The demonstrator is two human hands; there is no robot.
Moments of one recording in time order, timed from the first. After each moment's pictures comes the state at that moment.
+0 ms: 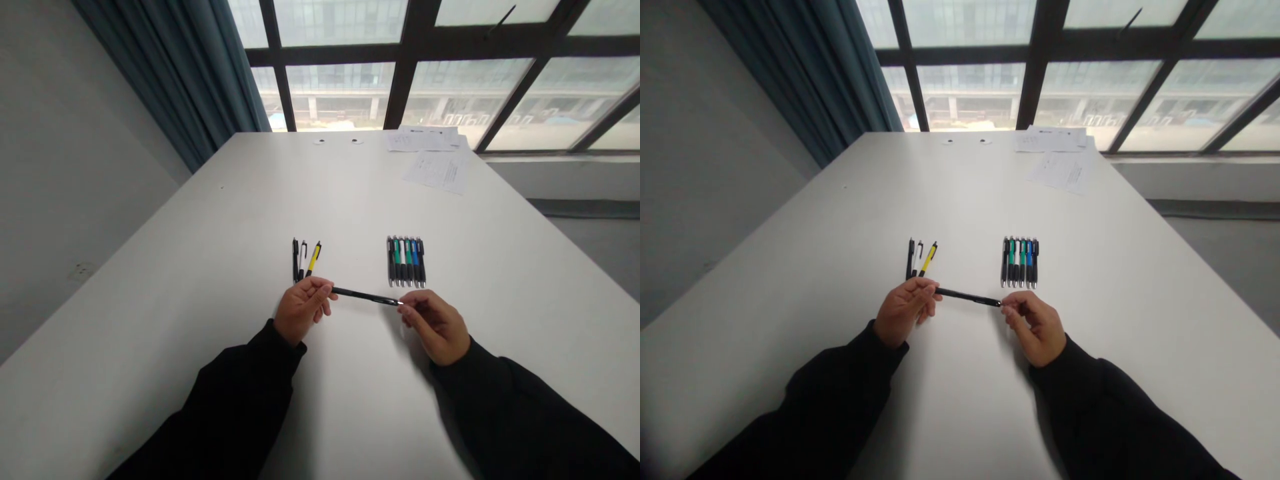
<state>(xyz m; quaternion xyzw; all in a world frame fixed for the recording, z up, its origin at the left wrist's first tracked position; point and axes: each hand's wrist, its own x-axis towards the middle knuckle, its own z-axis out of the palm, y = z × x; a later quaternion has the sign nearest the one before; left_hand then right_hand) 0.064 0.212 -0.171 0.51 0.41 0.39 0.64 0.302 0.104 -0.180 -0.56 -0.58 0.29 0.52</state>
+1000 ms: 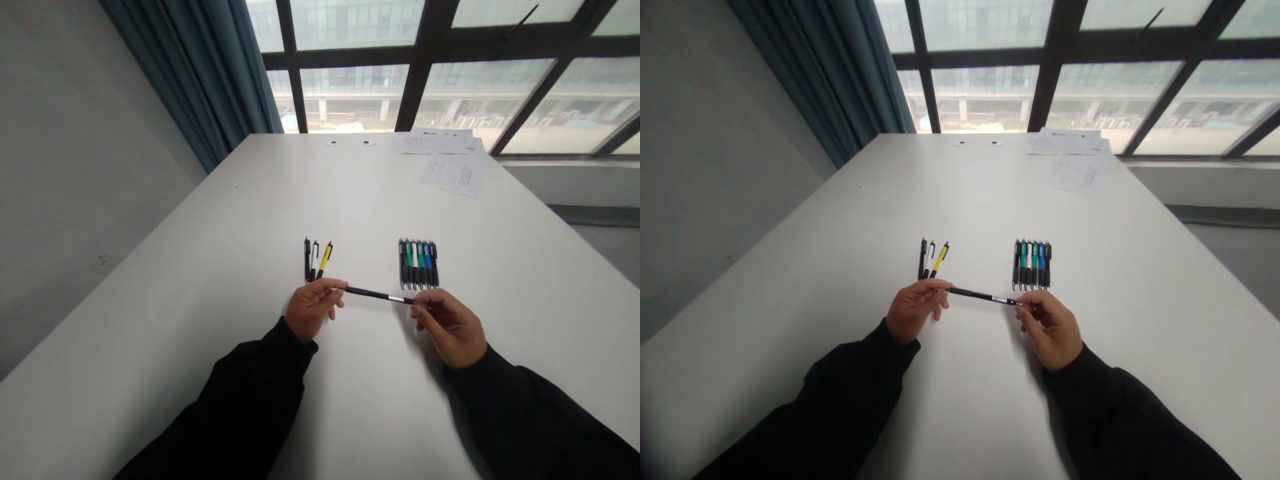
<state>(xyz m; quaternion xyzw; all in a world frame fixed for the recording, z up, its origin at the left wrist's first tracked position) 0.058 0.213 -0.175 0.57 0.36 0.42 0.61 0.303 0.110 -0.187 -0.56 -0.53 0.31 0.56</state>
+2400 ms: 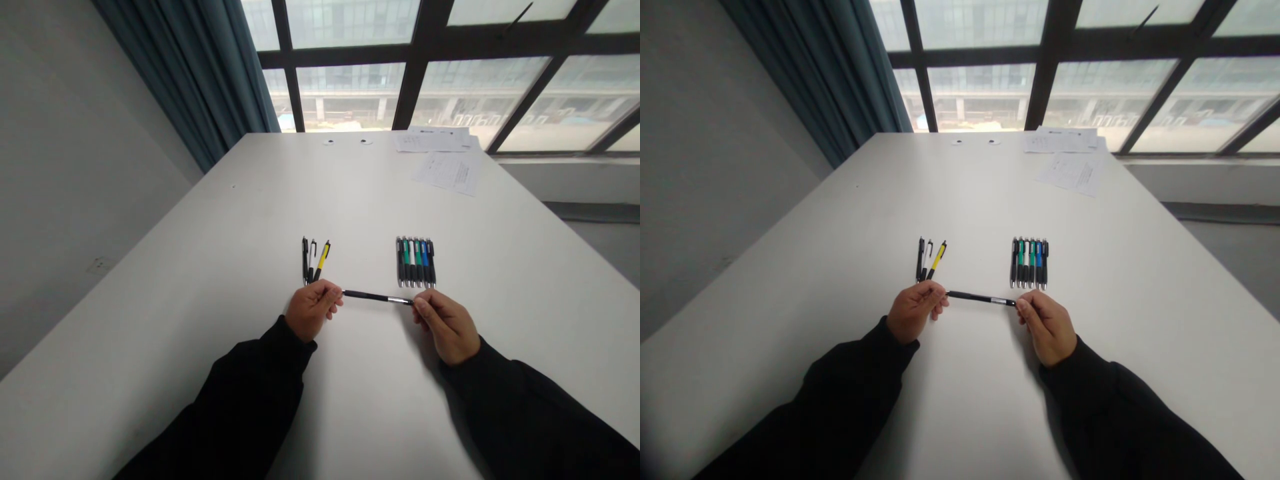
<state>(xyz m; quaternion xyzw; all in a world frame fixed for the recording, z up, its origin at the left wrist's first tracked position) 0.058 0.209 -0.174 0.61 0.43 0.36 0.56 0.303 0.110 -0.175 -0.62 -0.56 0.28 0.47</state>
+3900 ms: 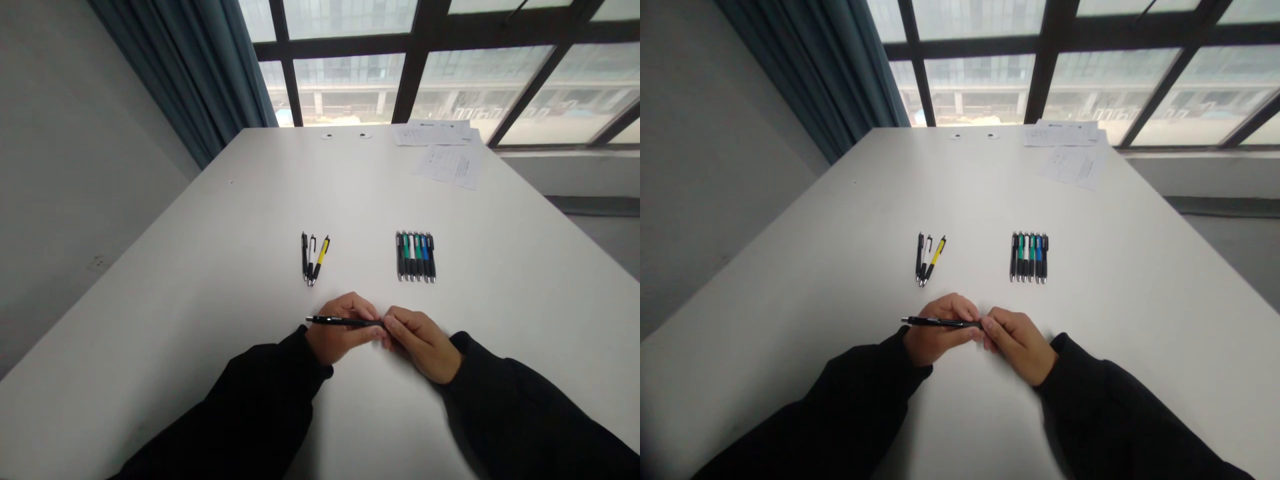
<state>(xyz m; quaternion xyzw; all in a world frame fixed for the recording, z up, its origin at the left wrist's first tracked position) 0.084 0.171 -0.177 0.57 0.23 0.35 0.71 0.270 0.103 -0.166 -0.51 -0.59 0.51 0.36</state>
